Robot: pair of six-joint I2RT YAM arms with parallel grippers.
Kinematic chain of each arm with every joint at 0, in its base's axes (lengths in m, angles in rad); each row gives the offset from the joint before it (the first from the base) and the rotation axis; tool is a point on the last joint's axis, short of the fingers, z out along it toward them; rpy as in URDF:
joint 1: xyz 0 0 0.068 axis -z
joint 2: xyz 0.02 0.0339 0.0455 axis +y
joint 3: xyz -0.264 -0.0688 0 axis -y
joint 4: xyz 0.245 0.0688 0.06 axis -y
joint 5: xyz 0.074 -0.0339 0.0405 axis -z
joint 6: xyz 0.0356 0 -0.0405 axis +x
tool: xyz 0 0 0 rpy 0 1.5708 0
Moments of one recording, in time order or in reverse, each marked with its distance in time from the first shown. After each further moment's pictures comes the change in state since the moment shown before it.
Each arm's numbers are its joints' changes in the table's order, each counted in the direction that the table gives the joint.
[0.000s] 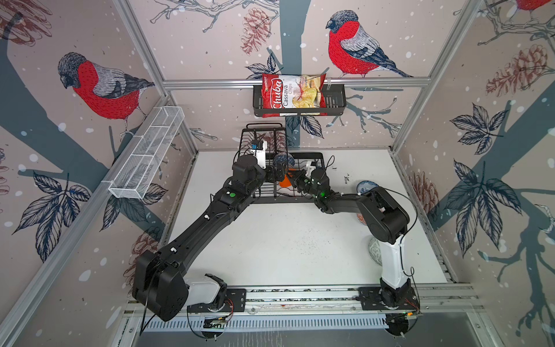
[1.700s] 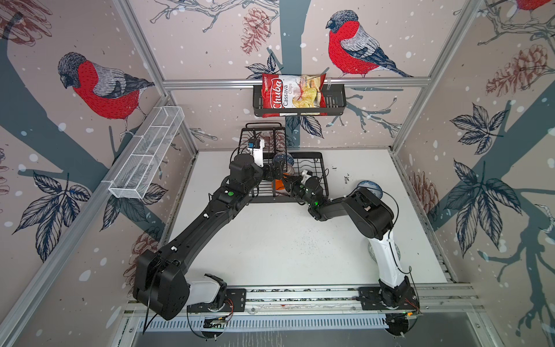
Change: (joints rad) left arm -0.035 0.006 -0.004 0.026 0.042 -0.018; right arm -0.061 0.122 -0.018 0.225 0.107 0.284
